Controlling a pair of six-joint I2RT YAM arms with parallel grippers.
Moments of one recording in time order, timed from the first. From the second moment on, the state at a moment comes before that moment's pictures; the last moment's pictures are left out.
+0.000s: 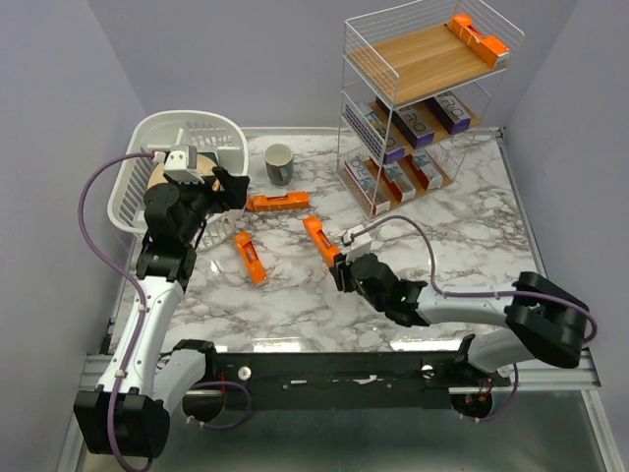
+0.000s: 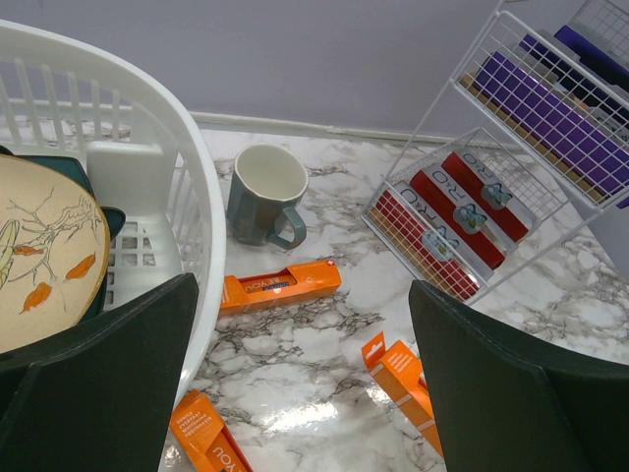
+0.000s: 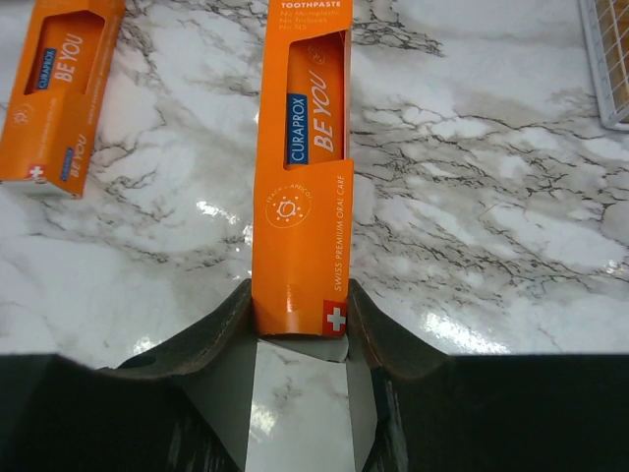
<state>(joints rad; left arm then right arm) -0.07 0.92 0.82 0.04 0.23 -0.34 1.06 1.46 0.55 0.46 0.48 0.31</state>
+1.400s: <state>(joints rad) -0.07 0.94 0.82 0.04 0.25 -0.34 0.46 1.30 1.88 -0.73 0.38 -0.06</state>
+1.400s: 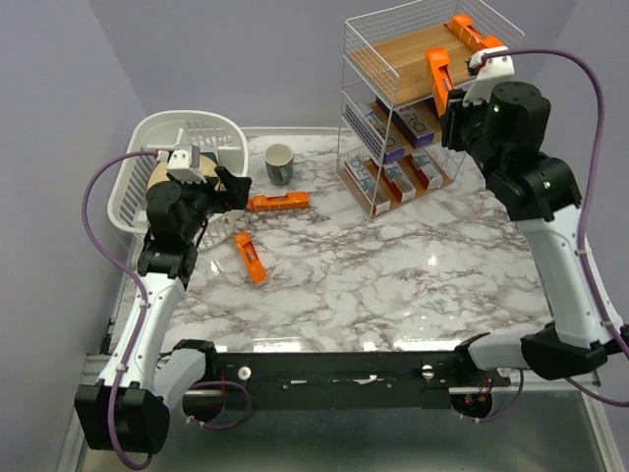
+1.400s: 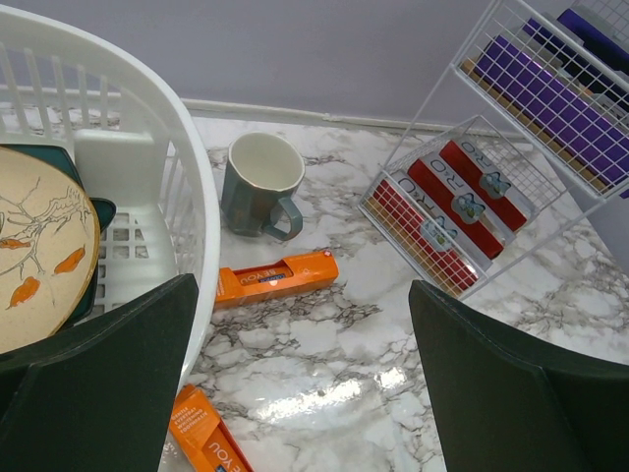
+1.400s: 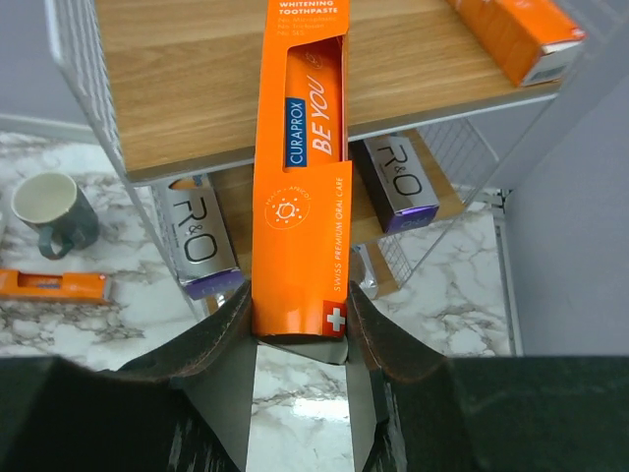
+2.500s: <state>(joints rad) -0.07 0.99 0.82 0.04 0.30 -0.35 0.11 1.77 2.27 -0.70 -0.10 -0.18</state>
